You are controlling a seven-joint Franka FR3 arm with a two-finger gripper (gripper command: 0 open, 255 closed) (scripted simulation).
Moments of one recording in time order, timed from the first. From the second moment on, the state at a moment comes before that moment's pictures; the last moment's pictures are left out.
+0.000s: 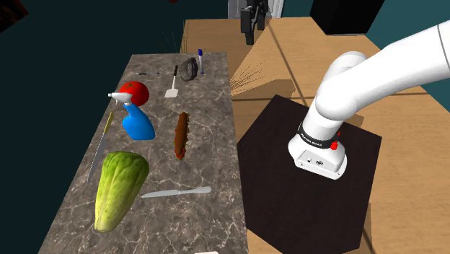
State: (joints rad) arm 0.02 -0.77 0.03 -2.43 -0.05 1.55 -0.09
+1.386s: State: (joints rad) arm -0.01 -0.39 0.39 -2.61 0.25 2.14 0.67
